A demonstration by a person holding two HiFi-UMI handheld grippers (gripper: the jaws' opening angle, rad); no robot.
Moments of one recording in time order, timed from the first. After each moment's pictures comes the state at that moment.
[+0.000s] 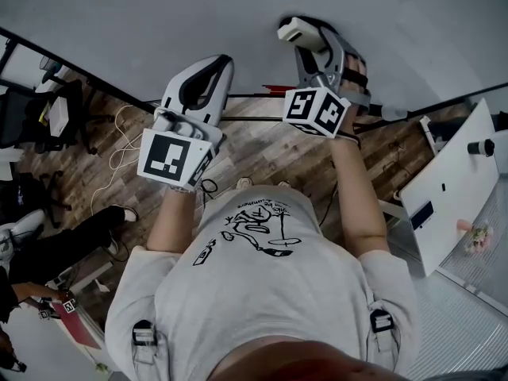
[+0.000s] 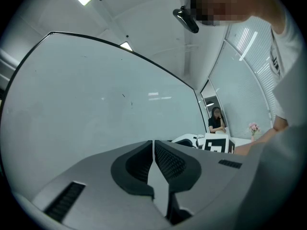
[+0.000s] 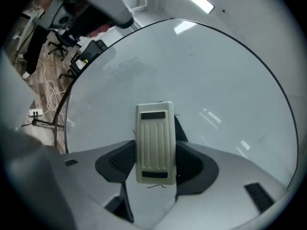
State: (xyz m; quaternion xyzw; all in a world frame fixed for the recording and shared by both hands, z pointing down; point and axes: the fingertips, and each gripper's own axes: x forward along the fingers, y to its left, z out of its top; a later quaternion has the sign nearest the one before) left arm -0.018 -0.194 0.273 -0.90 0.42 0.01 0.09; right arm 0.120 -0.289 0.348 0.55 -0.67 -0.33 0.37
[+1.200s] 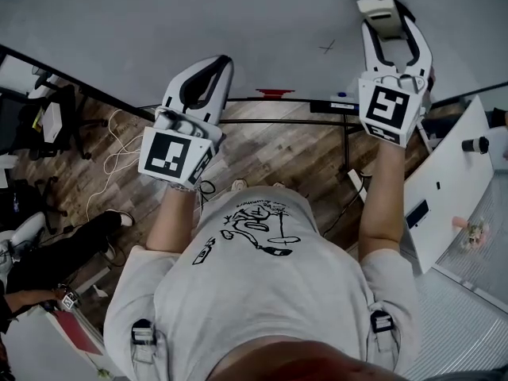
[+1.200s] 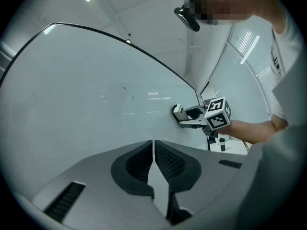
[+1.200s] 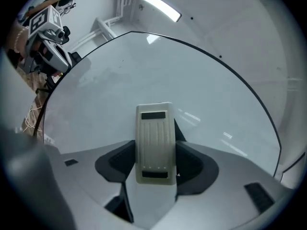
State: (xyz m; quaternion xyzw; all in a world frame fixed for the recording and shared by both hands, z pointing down) left arm -0.011 -0.211 0.281 -0.91 0.41 0.02 0.07; right arm 0.227 -0.275 0.224 0.63 -0.66 -0.33 0.25
